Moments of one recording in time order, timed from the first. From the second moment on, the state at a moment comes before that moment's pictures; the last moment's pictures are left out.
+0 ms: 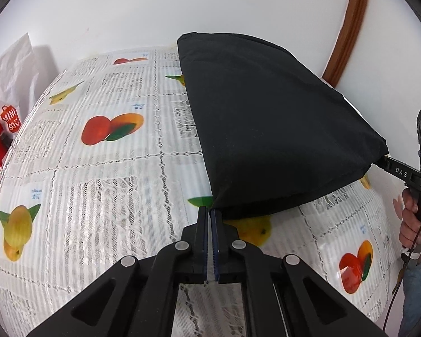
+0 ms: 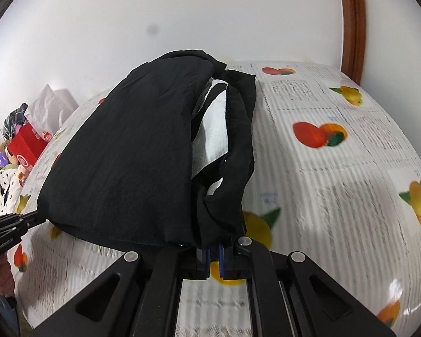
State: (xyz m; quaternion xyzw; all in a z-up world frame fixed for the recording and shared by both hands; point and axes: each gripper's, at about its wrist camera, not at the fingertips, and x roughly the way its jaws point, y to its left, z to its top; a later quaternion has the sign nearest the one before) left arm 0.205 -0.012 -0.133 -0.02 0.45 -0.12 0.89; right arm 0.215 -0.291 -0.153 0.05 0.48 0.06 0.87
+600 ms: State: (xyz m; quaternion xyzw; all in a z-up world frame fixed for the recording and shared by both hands) left arm 0.193 0.000 -0.115 -0.01 0.46 -0.11 0.88; right arm 0.178 -0.308 -0.117 0.02 0.45 0.08 0.89
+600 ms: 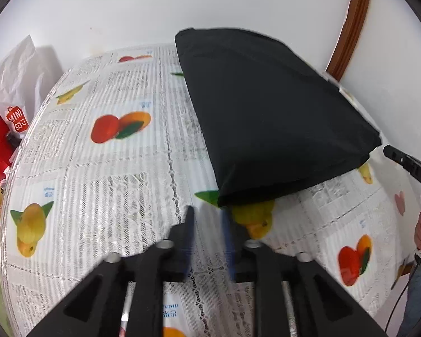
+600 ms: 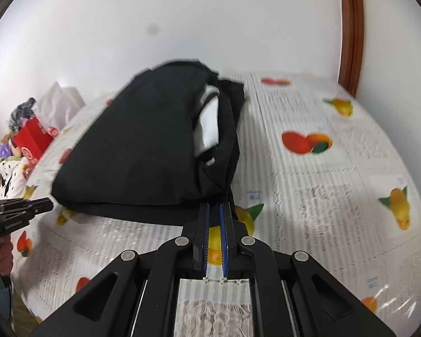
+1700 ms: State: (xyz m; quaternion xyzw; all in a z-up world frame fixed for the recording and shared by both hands) left arm 0.245 -0.024 -0.099 -0.04 0.45 -0.12 0.89; right arm 0.223 -0.278 -0.132 0.03 0.47 0.05 0.88
